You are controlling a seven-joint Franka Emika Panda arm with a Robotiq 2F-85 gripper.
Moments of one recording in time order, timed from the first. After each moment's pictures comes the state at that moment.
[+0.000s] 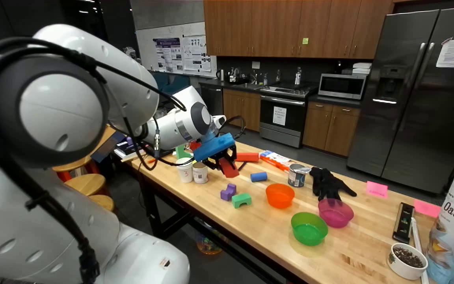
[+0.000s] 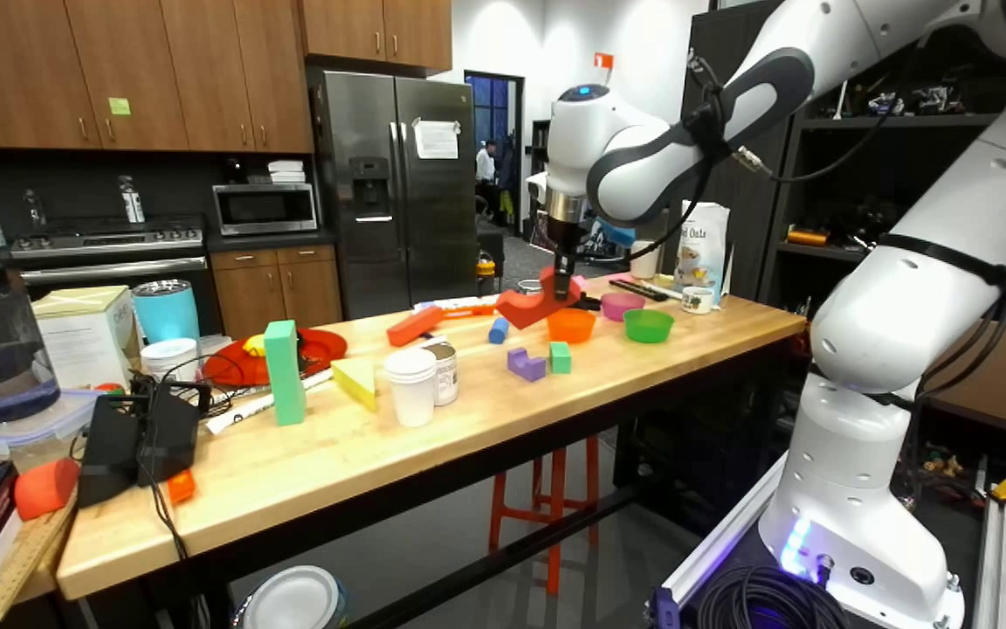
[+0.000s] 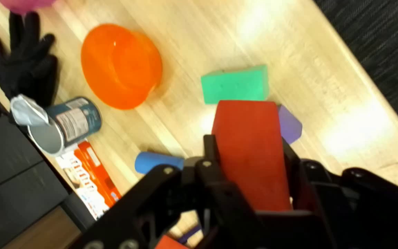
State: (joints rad) arm 0.11 -0.45 0.09 -2.60 -0.44 2.39 -0.18
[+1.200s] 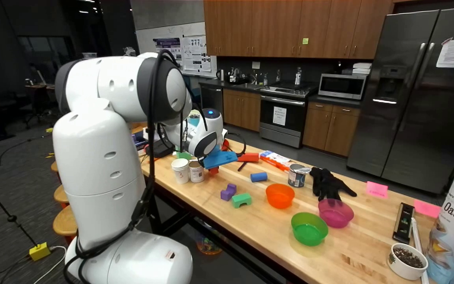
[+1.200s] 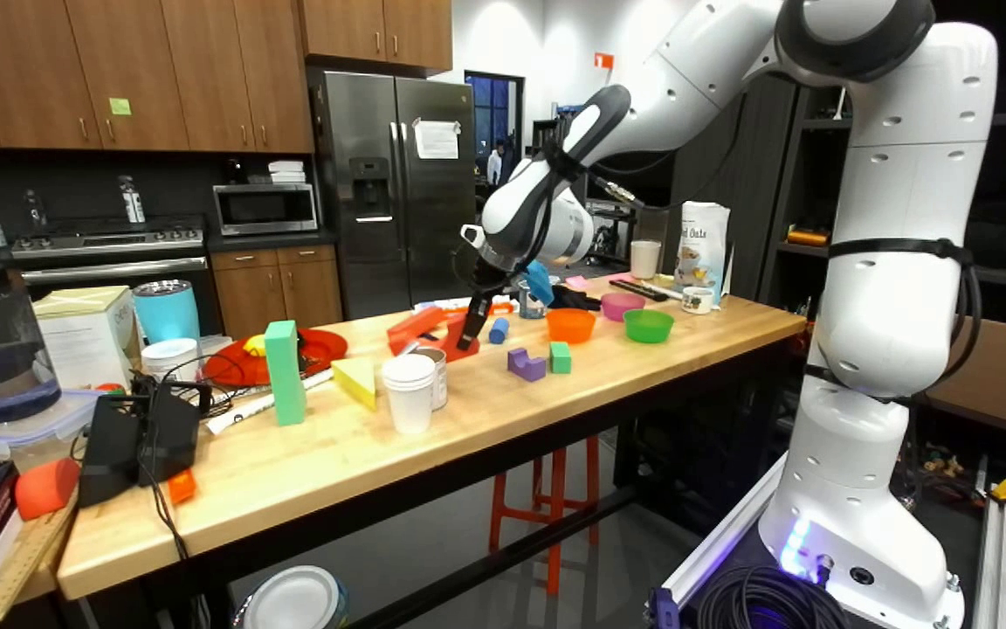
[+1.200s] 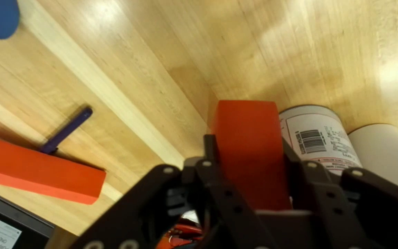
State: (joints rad) arm 0.25 0.05 0.06 -2.38 0.45 2.82 -0.95
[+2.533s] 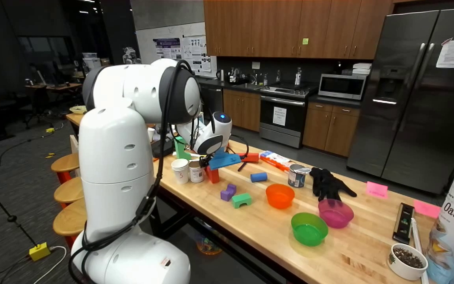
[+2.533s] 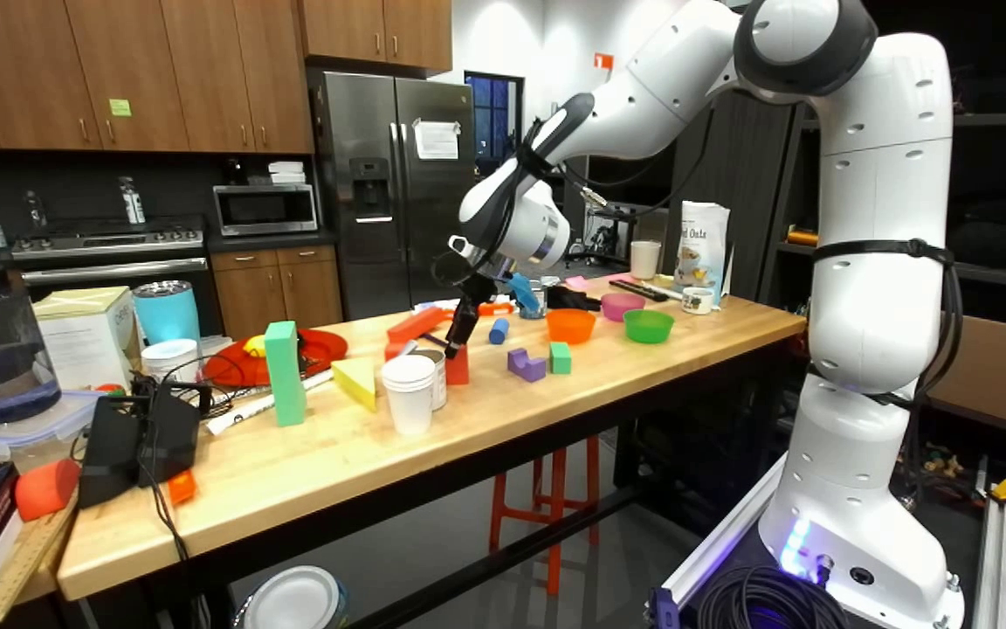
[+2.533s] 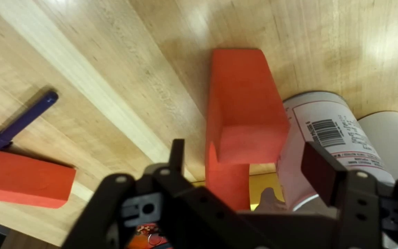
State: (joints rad) arm 0.10 0.17 0.19 -2.25 0.65 2.73 -1.20
